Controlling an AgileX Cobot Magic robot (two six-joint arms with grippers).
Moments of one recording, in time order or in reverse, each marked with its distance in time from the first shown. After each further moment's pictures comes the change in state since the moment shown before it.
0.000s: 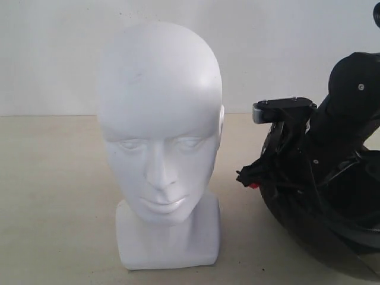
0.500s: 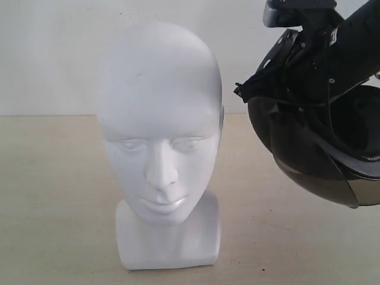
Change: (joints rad) left arm 0.000 0.000 0.000 0.000 0.000 0.000; right arm 0.000 -0.155 -0.163 -0.090 -0.059 0.010
